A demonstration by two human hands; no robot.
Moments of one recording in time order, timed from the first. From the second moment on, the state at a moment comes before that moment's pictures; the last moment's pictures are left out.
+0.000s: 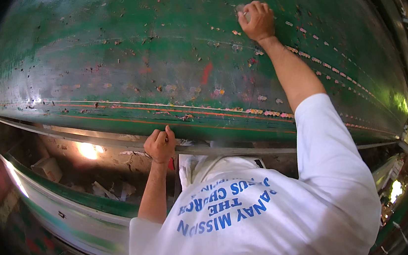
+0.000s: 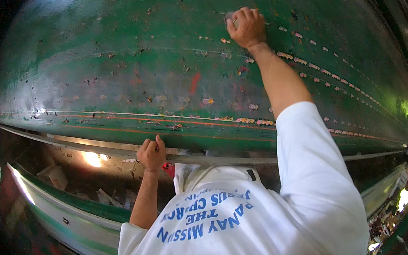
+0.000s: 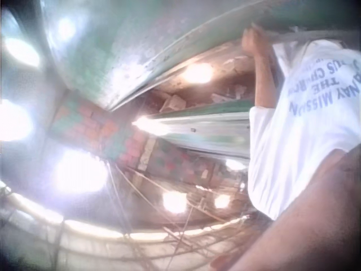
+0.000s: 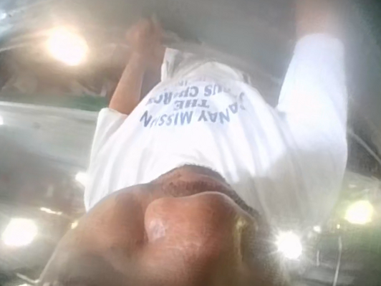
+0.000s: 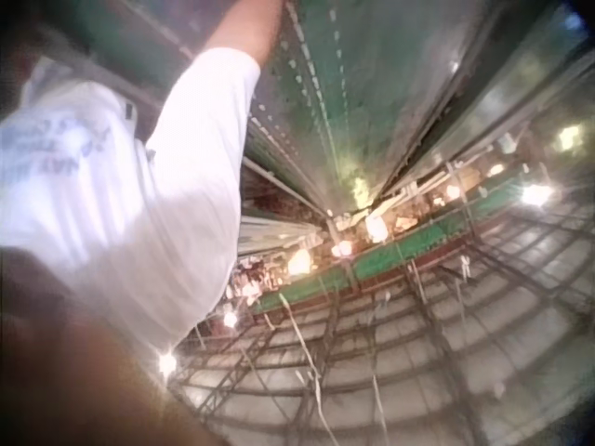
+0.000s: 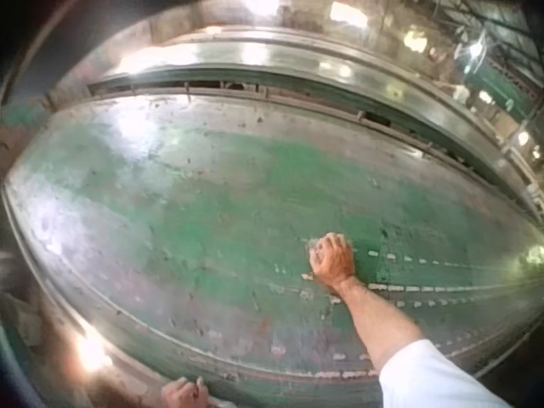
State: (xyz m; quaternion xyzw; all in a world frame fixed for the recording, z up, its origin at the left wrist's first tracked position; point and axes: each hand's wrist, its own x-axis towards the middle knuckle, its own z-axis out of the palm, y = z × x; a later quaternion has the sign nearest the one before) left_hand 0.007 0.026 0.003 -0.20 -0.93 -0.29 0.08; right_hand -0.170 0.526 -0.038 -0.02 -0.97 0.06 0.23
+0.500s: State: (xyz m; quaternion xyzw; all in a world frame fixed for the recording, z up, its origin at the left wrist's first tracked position) left_hand 0.010 0.029 0.003 -0.17 -0.95 -0.26 0.10; right_hand -0.182 0.521 -0.040 -0.06 -0.97 0.07 0.24
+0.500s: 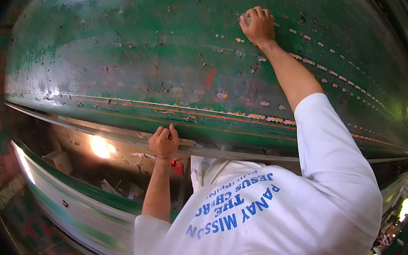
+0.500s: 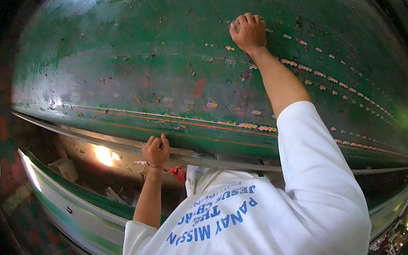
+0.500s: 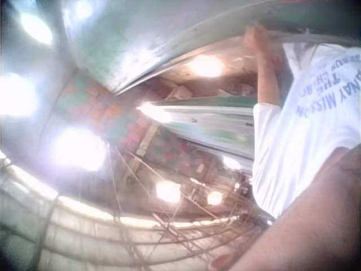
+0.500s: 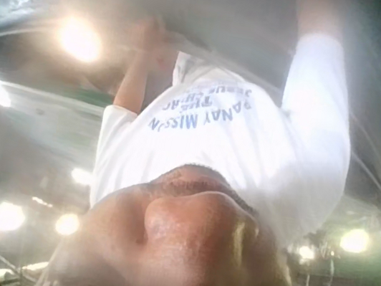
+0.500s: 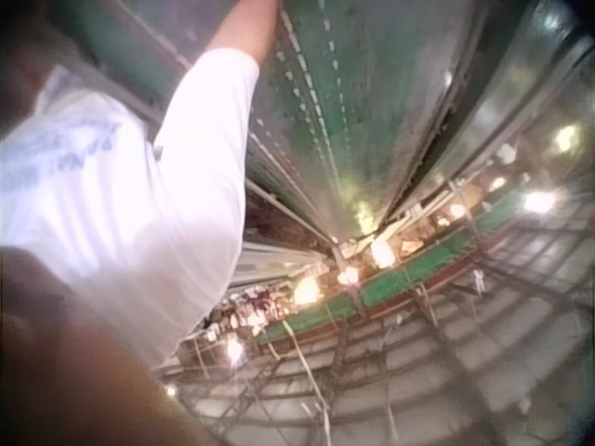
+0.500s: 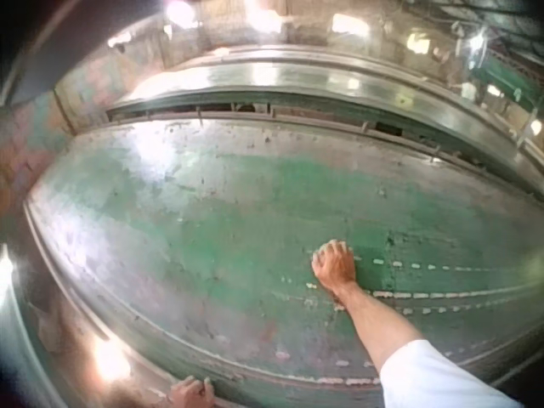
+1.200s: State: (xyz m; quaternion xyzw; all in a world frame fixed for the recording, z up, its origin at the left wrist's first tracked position) left_hand 0.011 0.027 0.007 -0.15 -0.96 -0.22 0.05; right_hand -0.064 0.444 -0.017 -0.02 -0.96 0.17 0.22
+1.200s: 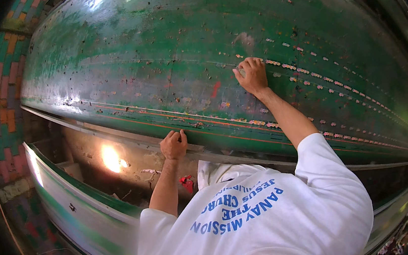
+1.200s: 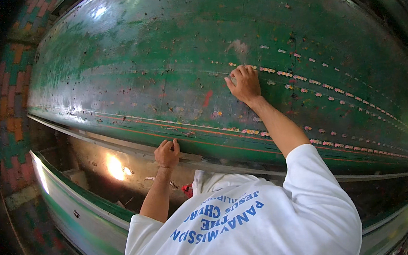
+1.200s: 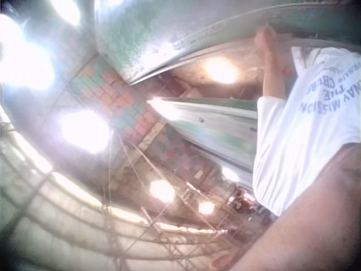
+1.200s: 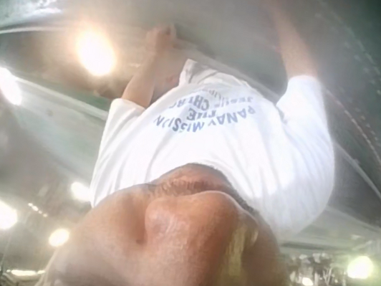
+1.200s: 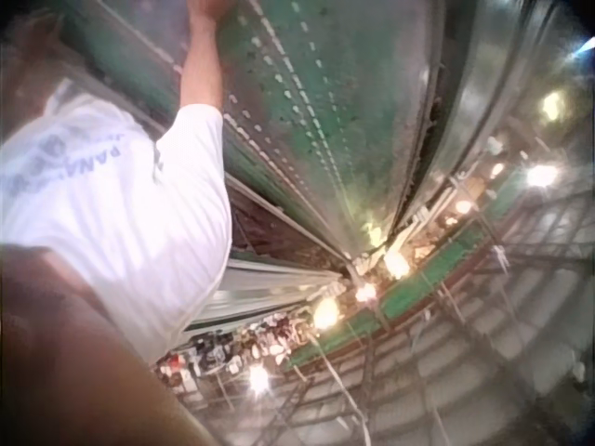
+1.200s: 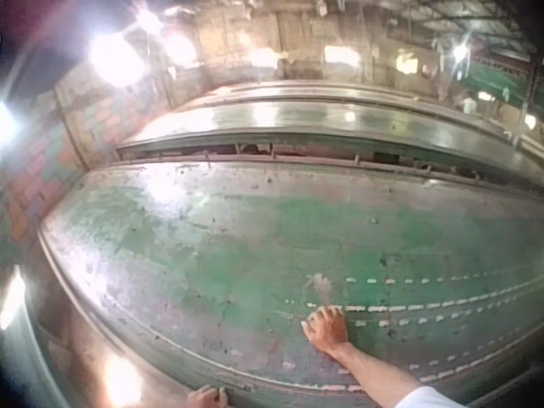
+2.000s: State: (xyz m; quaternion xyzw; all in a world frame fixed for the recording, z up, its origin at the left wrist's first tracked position) left_hand 0.013 0.028 0.006 -0.14 -0.95 -0.26 0.10; right_hand -0.142 0.478 0.001 0.02 -1.00 0.04 0.06
